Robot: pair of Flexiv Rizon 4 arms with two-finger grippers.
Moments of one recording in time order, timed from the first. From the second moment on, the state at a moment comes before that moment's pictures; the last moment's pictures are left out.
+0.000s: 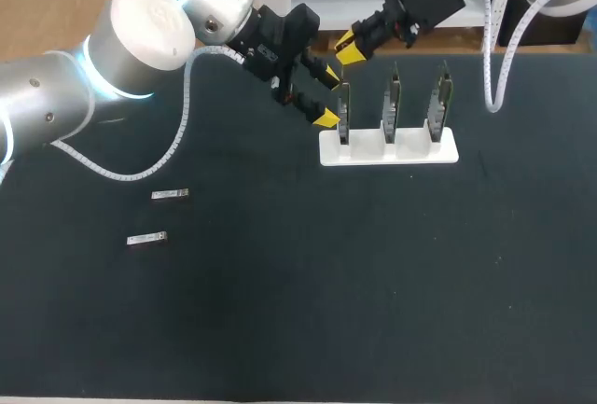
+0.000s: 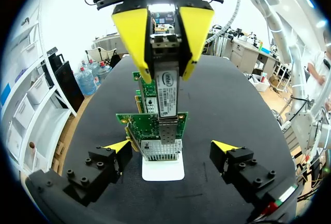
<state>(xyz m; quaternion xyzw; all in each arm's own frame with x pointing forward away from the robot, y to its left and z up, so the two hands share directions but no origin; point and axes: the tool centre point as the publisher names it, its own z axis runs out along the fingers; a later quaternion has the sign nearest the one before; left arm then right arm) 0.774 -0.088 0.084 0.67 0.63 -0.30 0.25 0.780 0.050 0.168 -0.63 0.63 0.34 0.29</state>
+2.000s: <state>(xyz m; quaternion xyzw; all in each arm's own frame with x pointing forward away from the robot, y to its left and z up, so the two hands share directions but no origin) 0.774 -0.088 0.084 0.67 0.63 -0.30 0.25 0.784 0.048 0.167 -0.64 0.62 0.34 0.30</state>
